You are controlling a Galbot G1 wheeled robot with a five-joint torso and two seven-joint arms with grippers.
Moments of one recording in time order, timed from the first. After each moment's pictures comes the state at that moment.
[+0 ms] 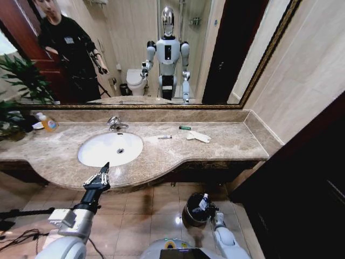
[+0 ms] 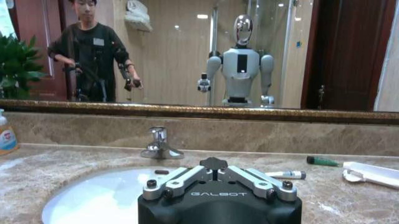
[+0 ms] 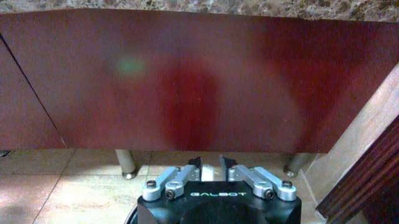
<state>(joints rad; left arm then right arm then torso) 1.83 -1.36 -0.81 -2.47 -0.37 0.17 0.05 -1.31 1.40 0.46 1.12 0.17 0.18 0.05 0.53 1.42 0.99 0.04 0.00</state>
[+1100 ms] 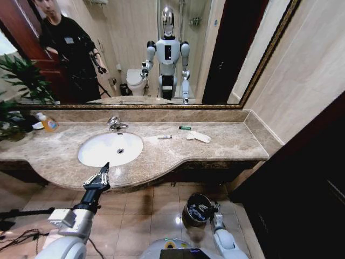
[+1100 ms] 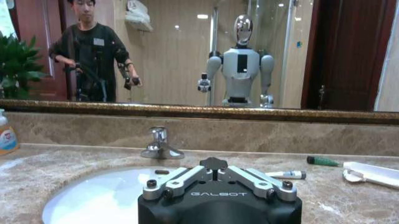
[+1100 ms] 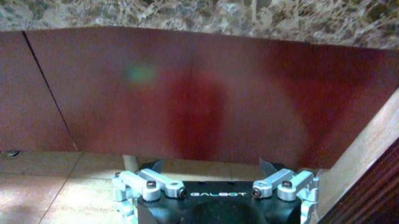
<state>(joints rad) 1.83 -1.36 -0.81 -2.47 -0.37 0.17 0.05 -1.37 1.40 0.46 1.22 0.11 0.17 0.06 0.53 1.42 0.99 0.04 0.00</state>
